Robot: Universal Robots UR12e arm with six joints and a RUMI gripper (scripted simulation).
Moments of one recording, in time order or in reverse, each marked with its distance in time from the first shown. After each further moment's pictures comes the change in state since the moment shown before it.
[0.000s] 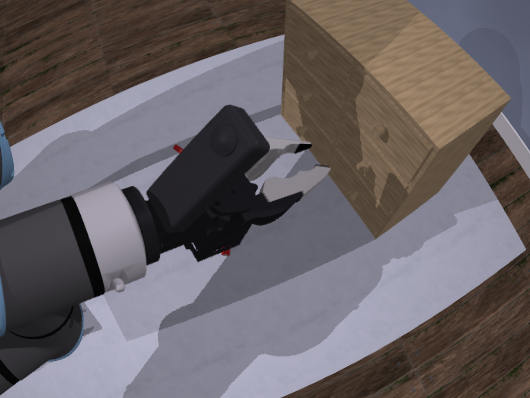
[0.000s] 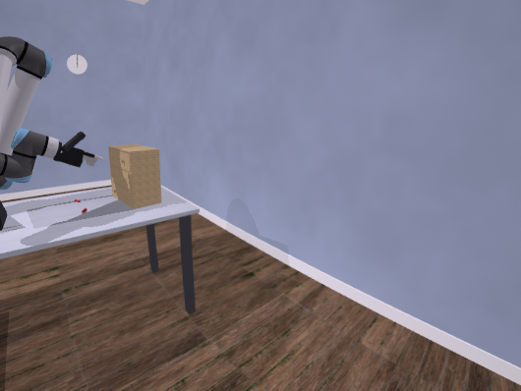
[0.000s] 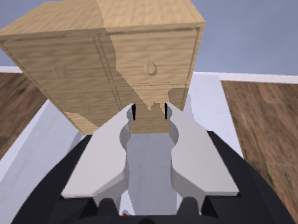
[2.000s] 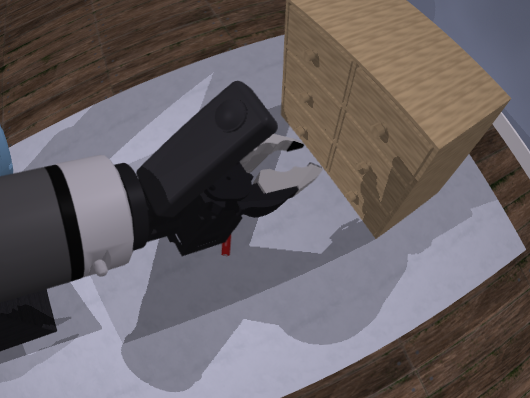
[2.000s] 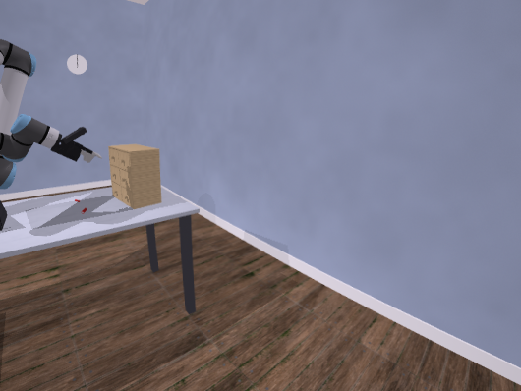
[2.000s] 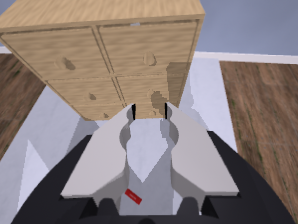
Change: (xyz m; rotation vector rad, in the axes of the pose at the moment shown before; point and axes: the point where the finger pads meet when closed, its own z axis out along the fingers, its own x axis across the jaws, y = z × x) arm 0.000 -0.007 -0.014 -0.146 0.006 0.000
